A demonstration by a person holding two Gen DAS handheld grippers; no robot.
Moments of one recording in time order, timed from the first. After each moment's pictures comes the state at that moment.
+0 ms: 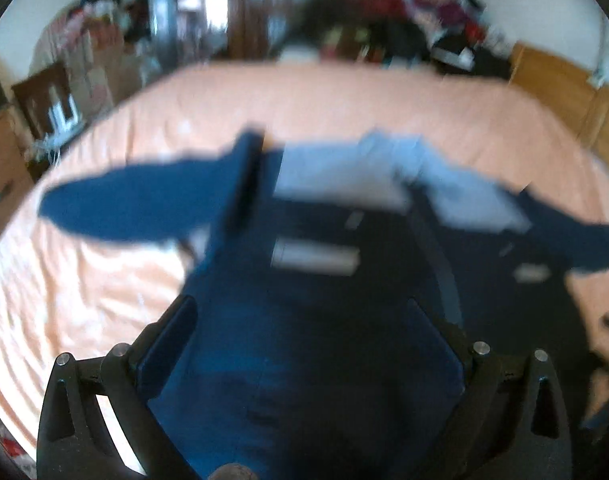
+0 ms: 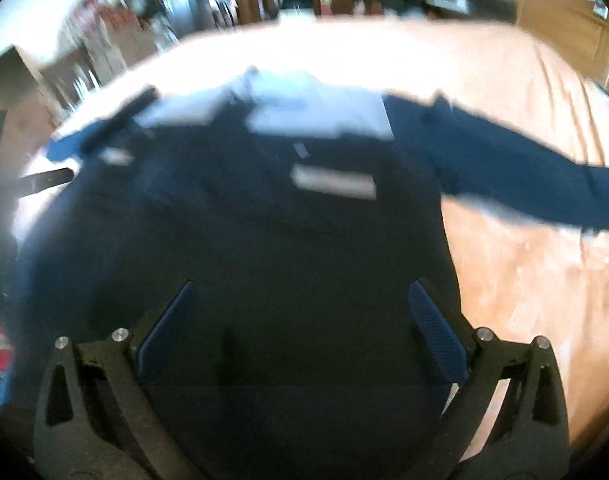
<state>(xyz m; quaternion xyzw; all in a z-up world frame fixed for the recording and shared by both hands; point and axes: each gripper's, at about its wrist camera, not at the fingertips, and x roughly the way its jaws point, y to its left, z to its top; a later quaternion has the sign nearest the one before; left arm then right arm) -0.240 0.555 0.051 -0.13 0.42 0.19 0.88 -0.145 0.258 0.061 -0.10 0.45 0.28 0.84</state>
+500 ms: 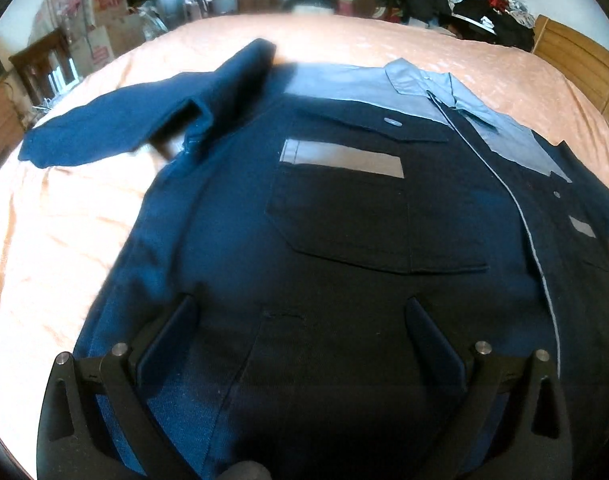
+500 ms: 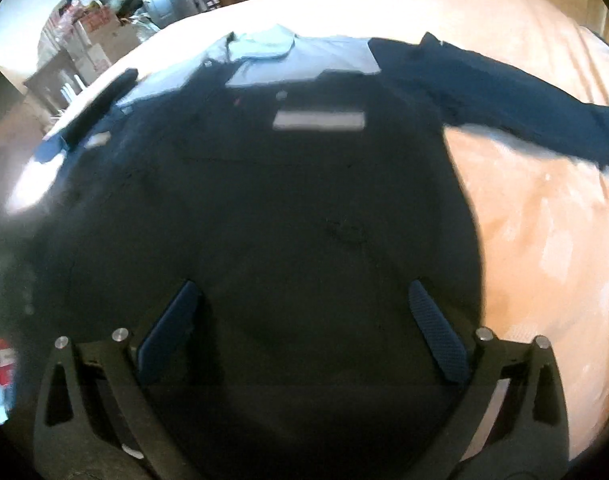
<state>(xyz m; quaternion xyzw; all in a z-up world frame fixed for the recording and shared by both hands) -0.241 0.548 -0.002 -0.13 0.43 0.20 0.87 -0.152 0.215 0.057 -0.04 0.48 0.28 0.83</state>
